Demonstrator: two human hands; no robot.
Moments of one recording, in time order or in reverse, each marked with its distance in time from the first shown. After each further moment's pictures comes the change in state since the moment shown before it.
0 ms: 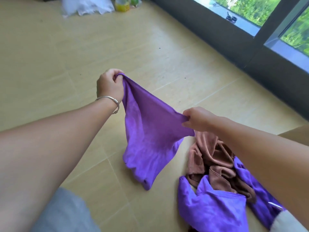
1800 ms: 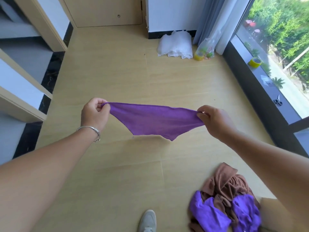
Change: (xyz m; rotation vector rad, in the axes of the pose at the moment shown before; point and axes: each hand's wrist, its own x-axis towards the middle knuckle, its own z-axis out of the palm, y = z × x) left_hand -0.034 0.192 -0.512 -0.050 0.317 -0.508; right_hand -0.158 -0.327 -0.352 0.254 0.285 -0.239
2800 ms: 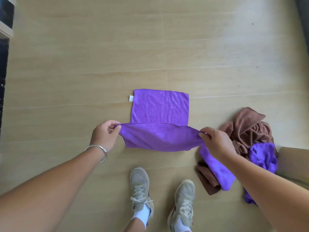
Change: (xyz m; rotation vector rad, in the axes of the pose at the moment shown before) left_hand -0.181 -0.359 0.059 0.237 -0.297 -0.293; right_hand -0.197 0.173 0.292 -0.109 -0.346 0.188
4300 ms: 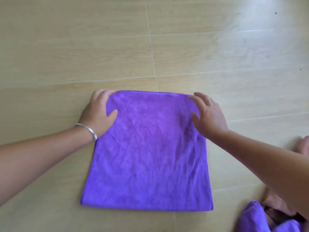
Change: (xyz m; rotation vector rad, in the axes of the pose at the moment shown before) left_hand 0.333 -0.043 0.198 0.337 0.063 0.640; right_hand 0.356 0.085 0.146 -0.169 0.384 -0.420
